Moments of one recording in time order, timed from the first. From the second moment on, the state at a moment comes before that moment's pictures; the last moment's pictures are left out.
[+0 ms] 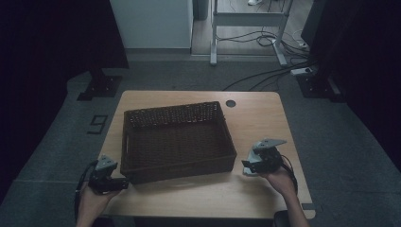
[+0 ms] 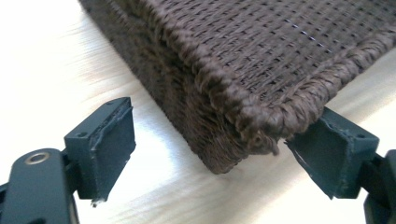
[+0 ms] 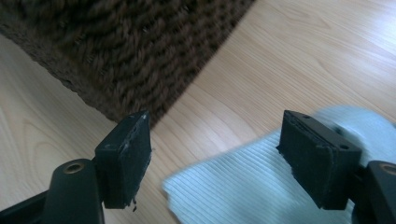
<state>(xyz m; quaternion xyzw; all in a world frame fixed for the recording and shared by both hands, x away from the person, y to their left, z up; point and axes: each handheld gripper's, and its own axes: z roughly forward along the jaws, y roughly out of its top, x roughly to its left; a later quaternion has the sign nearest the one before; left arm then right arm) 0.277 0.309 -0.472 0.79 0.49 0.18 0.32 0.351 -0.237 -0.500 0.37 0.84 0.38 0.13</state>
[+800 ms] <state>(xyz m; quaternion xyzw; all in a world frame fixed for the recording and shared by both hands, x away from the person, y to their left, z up) 0.336 0.324 -0.479 0.73 0.56 0.20 0.32 0.350 -0.182 -0.499 0.32 0.85 0.40 0.13</state>
